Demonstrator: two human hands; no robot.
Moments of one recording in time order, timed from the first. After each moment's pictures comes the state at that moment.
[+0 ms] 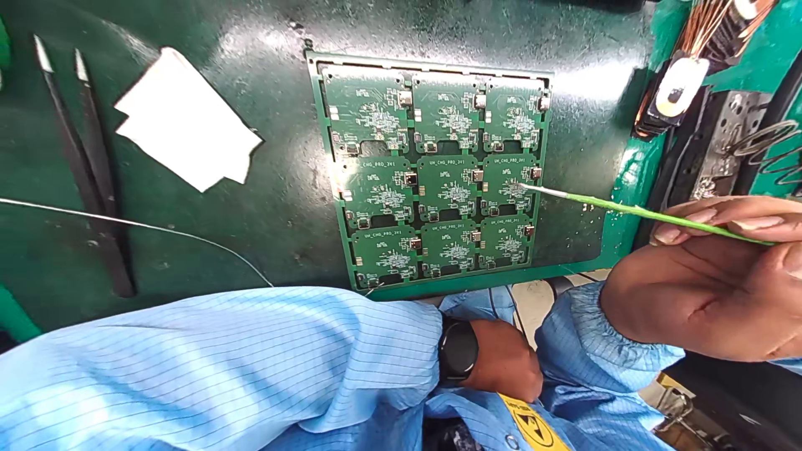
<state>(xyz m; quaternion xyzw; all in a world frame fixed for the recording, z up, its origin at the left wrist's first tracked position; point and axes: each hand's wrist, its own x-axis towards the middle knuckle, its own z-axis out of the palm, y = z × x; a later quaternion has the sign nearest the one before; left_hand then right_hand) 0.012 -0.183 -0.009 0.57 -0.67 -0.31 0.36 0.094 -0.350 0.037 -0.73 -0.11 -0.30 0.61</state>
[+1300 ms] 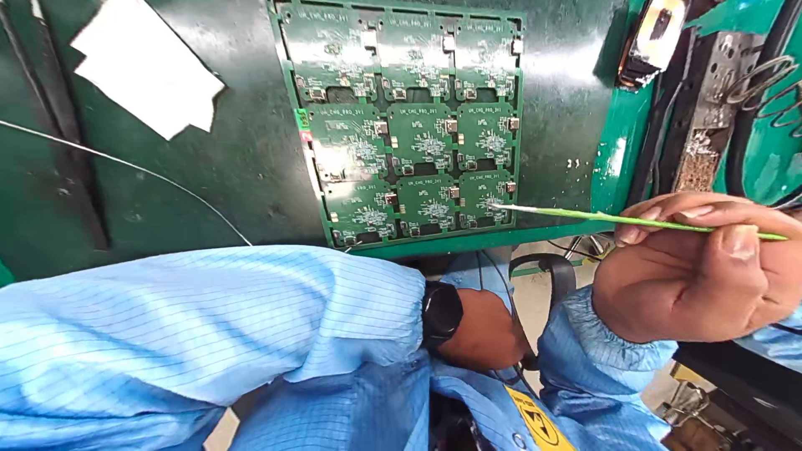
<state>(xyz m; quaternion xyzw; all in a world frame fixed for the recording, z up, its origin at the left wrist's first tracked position) 0.009 -0.178 -0.008 0.58 -0.69 -0.32 0.28 0.049 -0.360 0.042 -0.71 -0.08 -0.23 0.66</state>
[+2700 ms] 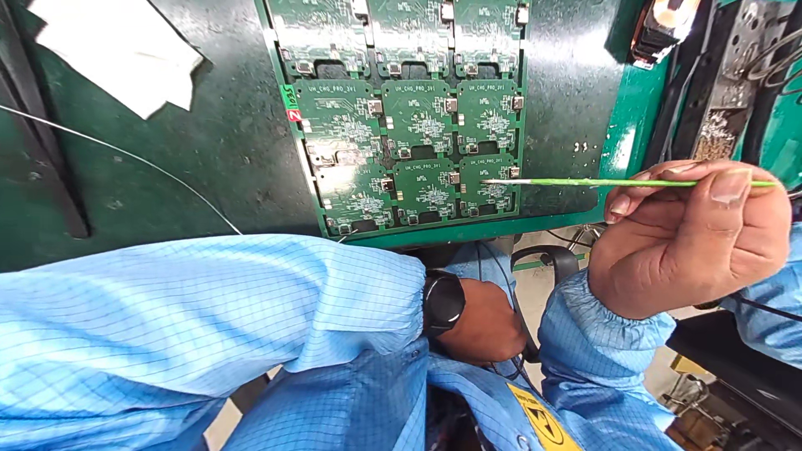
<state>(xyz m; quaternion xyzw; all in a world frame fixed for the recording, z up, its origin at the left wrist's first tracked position) 0.011 -0.177 -0.016 0.56 -0.71 -0.30 0.30 0.056 -0.347 0.031 -0.72 -0.02 -0.24 0.65</state>
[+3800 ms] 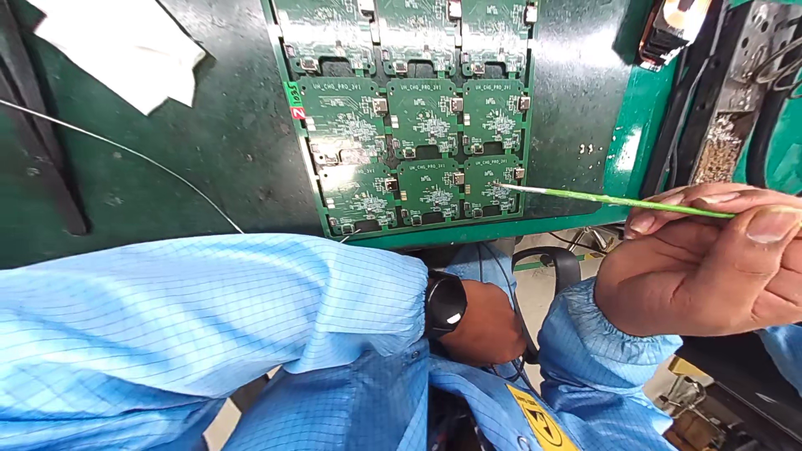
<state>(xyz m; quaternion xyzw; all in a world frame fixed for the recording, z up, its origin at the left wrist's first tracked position) 0.020 -0.179 -0.003 0.55 -0.71 -0.34 0.26 0.046 -0.352 0.035 -0.72 -0.05 -0.29 0.63</state>
